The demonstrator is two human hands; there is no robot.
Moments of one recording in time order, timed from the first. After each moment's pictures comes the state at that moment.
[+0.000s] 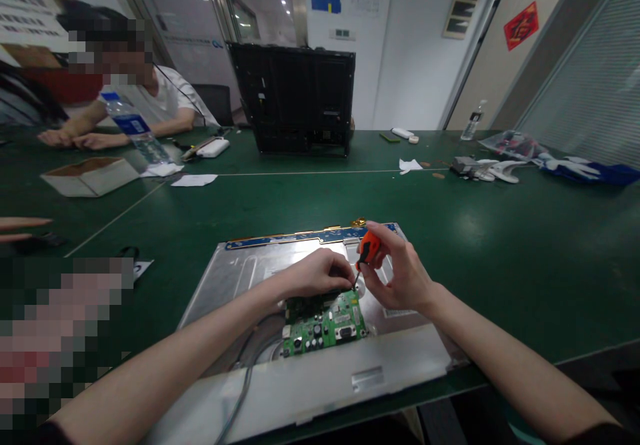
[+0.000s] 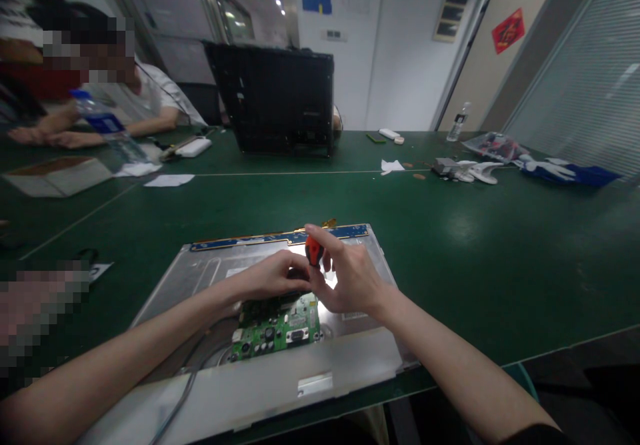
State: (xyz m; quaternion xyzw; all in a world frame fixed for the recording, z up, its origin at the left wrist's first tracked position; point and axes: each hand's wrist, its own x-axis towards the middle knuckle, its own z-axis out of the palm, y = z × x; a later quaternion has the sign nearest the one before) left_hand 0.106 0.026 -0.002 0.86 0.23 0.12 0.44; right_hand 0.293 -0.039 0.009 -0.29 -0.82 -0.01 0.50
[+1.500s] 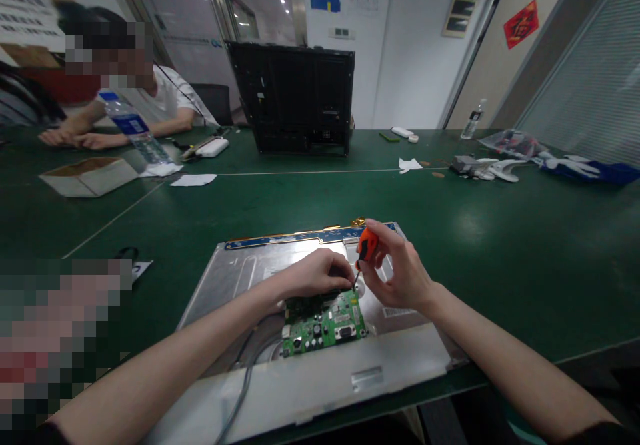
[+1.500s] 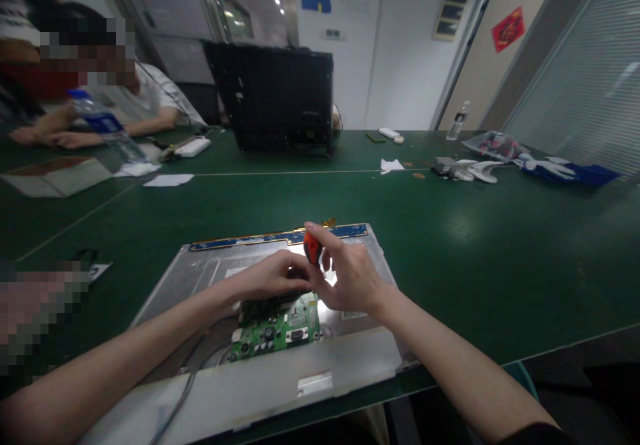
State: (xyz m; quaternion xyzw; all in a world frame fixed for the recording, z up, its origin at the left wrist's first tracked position) left_hand 0.106 0.027 -0.004 0.86 0.23 0.11 0.43; right_hand 0.292 -0.038 0.011 -0.29 -0.81 -0.02 0.50
